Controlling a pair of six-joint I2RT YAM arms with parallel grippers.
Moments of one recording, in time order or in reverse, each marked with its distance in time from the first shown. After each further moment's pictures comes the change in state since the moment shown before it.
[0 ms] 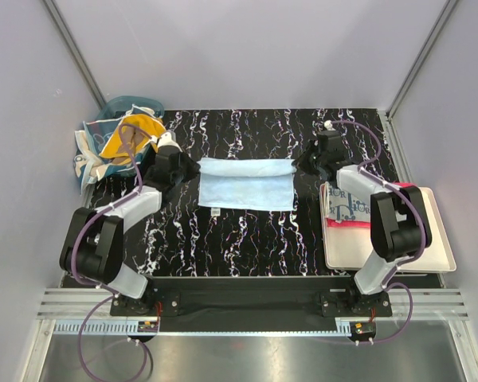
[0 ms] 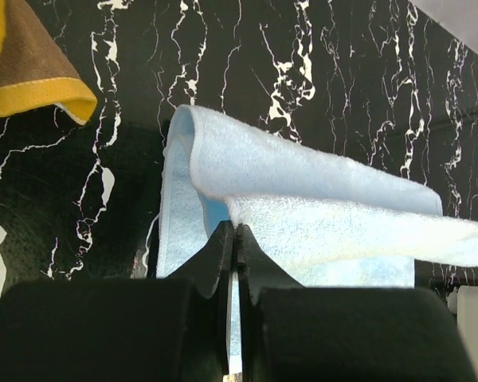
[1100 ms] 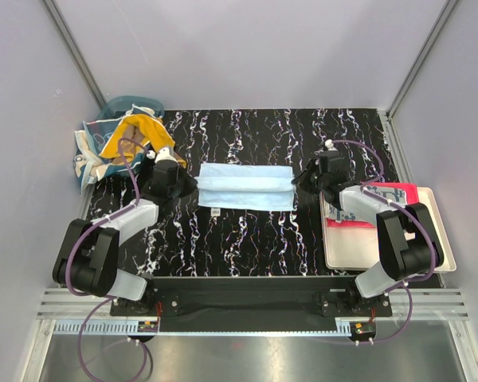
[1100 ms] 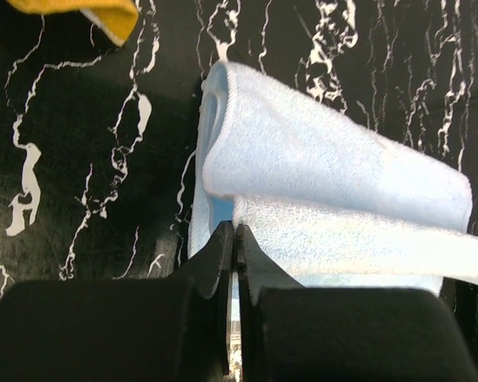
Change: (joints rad) left arm -0.009 -0.102 -0.148 -0.019 -0.015 -0.015; right arm 0.035 -0.170 -0.259 0.082 0.000 0.034
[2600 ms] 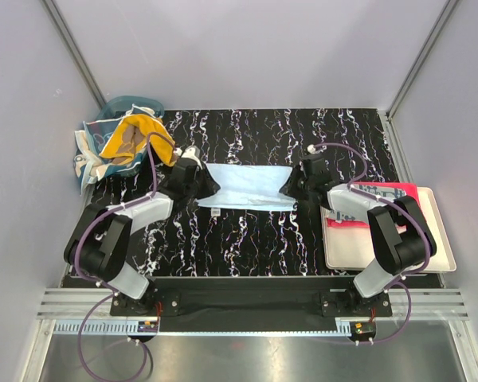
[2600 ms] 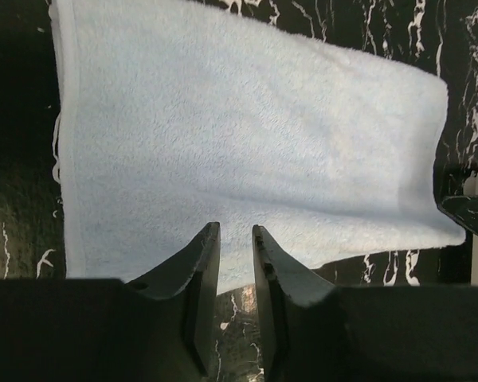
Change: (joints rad) left arm -0.124 0.126 0.100 -0.047 0.126 0.037; right arm 0.117 0.061 0.050 -0.097 0.035 0.000
